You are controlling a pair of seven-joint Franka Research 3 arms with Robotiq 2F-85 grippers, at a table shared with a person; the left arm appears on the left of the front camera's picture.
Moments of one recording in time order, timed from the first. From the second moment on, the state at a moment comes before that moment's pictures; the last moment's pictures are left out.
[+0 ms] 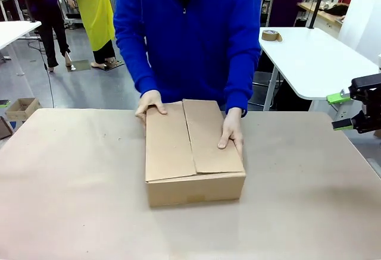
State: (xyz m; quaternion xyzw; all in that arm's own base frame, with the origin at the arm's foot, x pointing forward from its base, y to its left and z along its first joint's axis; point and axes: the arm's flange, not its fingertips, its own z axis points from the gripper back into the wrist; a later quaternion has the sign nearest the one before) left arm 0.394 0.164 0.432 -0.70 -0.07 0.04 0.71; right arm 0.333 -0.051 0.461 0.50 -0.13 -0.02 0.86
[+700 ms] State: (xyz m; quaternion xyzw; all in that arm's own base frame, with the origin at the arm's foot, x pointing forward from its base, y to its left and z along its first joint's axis) left arm 0.394 0.164 0.432 -0.70 -0.07 0.04 0.71; right arm 0.333 -0.051 0.461 0.50 -0.13 -0.02 0.86
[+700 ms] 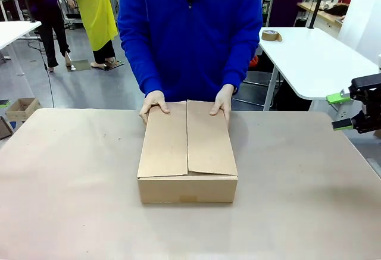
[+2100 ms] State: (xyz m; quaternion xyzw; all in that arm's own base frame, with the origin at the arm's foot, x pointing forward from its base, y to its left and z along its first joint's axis) left arm 0.394 -0.066 0.407 -0.54 -0.38 -0.37 0.65; right arm 0.360 0.163 0.482 0.43 -0.34 0.51 0.67
